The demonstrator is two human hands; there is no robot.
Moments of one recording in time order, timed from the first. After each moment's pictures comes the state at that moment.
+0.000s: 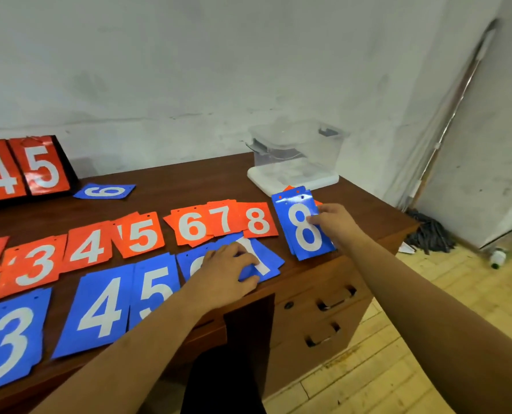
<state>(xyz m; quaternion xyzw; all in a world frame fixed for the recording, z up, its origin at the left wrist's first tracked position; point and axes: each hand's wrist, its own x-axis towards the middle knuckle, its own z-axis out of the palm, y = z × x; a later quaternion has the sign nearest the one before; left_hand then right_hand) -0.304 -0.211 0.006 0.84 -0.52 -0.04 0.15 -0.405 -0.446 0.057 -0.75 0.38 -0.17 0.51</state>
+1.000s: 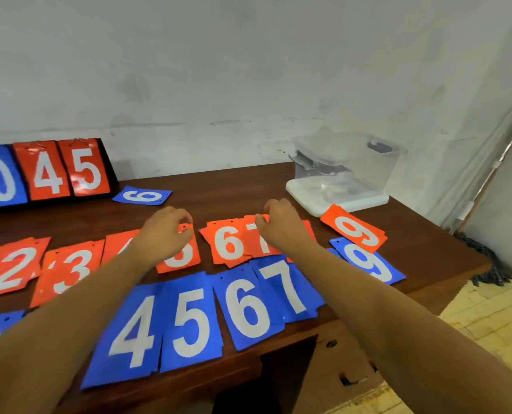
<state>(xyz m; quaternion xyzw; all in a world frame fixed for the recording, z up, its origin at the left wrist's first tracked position) -0.145 -0.136 0.054 0.93 -0.31 0.03 0.22 -0.252 -0.358 0.050 -0.94 0.21 -0.19 0.21</state>
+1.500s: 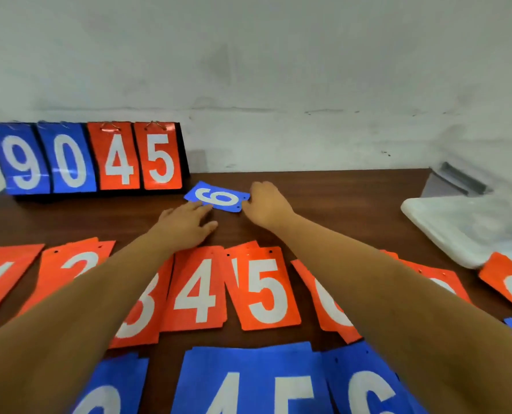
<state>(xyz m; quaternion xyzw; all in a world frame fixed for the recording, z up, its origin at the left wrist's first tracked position) 0.044 -0.066 0.007 0.97 -0.22 -0.02 0.05 0.018 -0.260 0.022 -0.97 0.06 -0.09 0.20</state>
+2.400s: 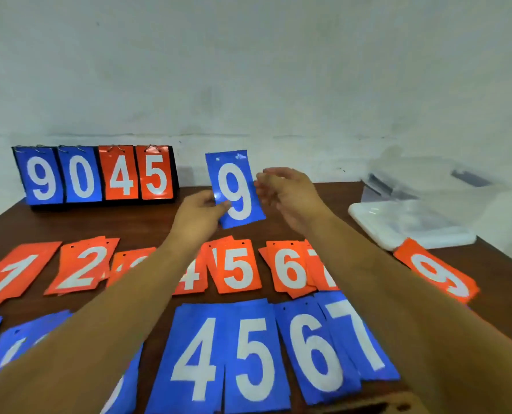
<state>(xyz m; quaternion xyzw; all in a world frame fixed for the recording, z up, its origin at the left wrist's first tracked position) -0.107 -0.104 0.092 0.74 -0.14 -0.03 0.66 -0.144 -0.276 0.124 -0.67 0.07 -0.15 0.72</state>
